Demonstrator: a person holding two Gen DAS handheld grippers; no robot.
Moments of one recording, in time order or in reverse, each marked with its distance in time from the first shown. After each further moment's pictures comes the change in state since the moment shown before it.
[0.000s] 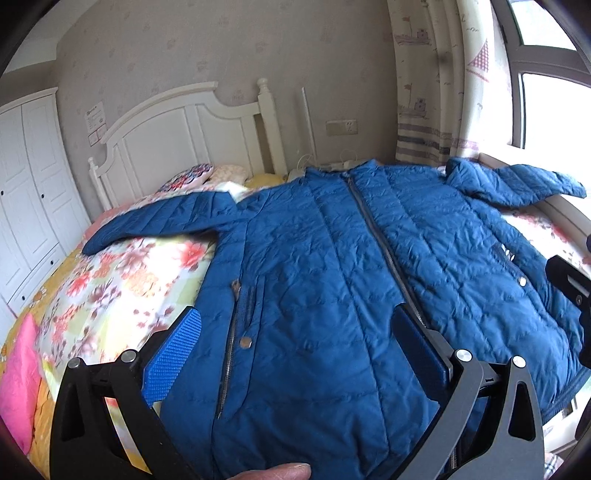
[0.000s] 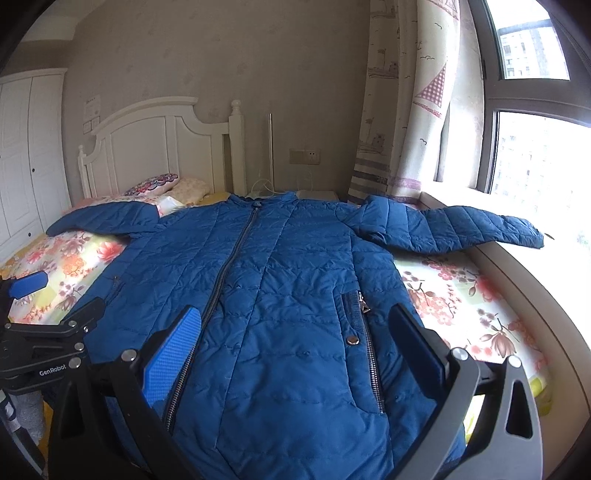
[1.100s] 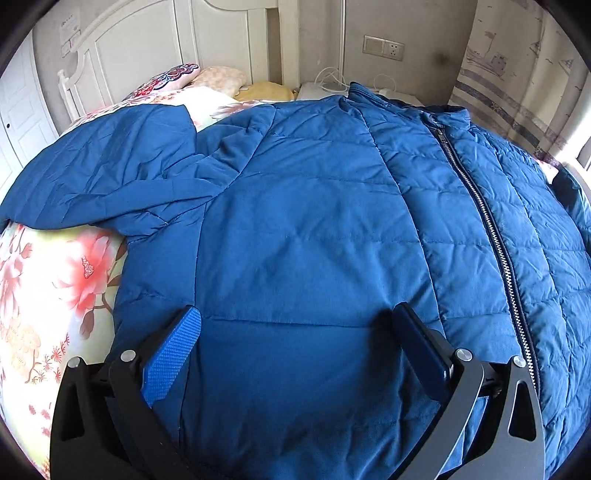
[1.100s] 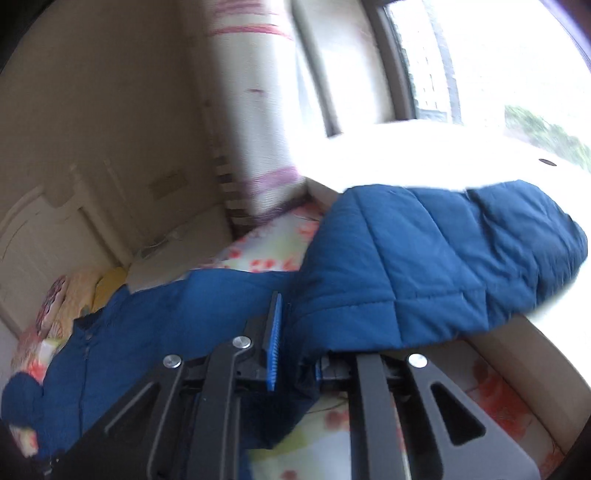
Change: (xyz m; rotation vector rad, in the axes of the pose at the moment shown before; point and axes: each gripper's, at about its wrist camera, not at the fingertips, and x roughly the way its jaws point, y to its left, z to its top) left arm 0.279 0.050 0.068 -0.165 0.383 -0.063; right arm 0.234 -0.199 0.145 0.341 0.020 -0.149
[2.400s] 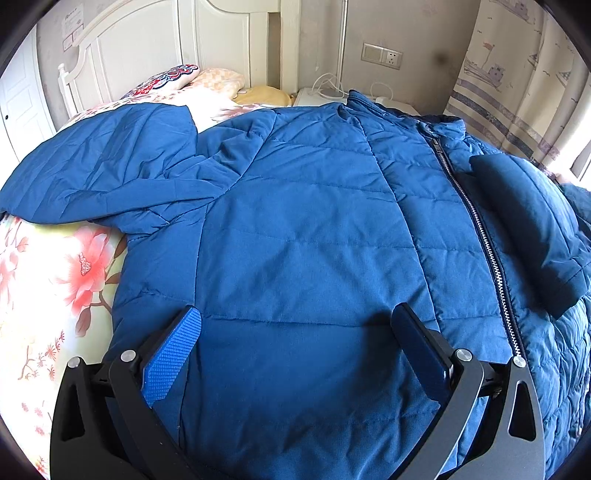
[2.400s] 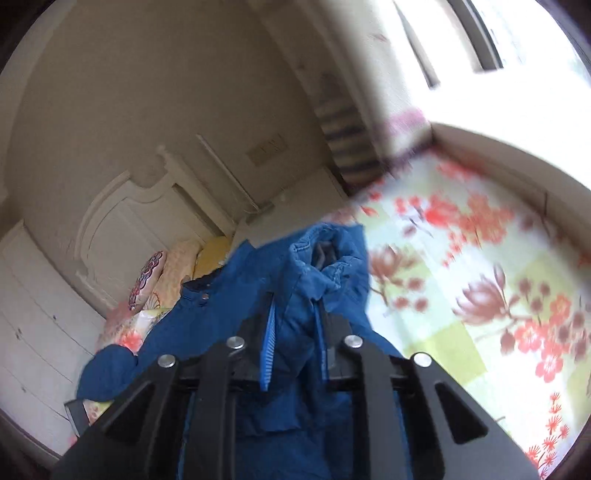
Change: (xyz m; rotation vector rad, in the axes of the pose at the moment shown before) left arm -0.003 0.004 0.001 -0.026 -0.018 -0.035; right arm -0.019 0.096 -0.017 0.006 0.060 0.348
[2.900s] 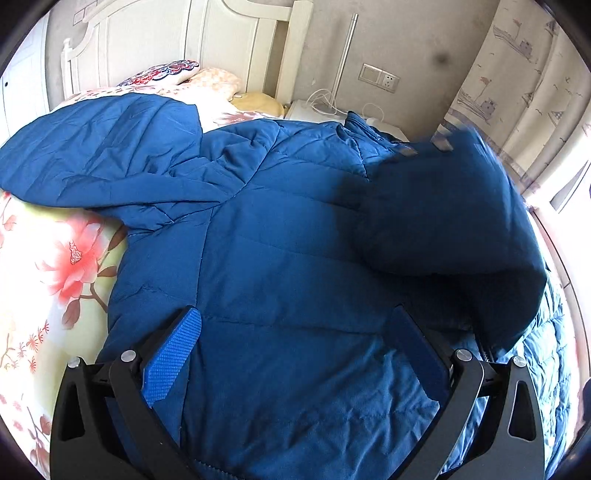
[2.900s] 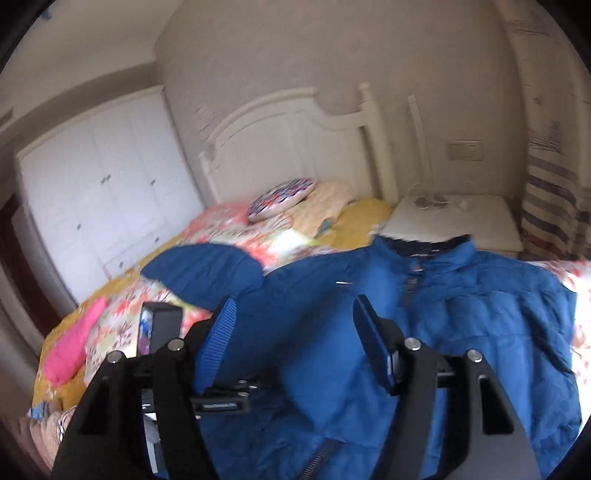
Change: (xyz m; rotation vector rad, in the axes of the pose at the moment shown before) left arm -0.008 0.018 0.000 -0.089 -0.045 -0.121; right arm 0.009 0.131 -0.016 -0.311 0.097 0.359
